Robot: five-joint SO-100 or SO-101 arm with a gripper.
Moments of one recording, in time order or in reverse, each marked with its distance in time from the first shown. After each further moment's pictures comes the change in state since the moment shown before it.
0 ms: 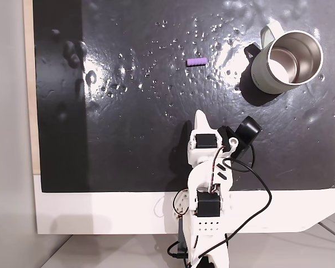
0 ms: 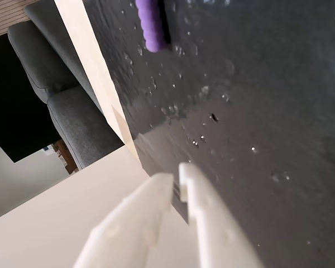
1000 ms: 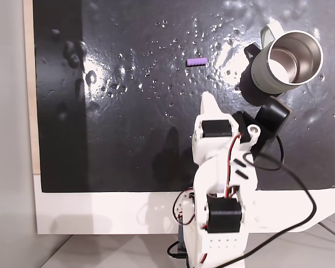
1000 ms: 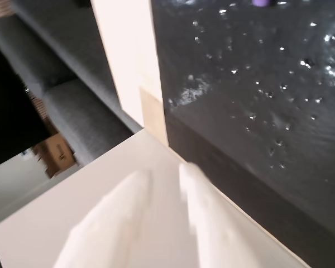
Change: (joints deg) arm -1.8 -48.3 -65.2 23.1 -1.1
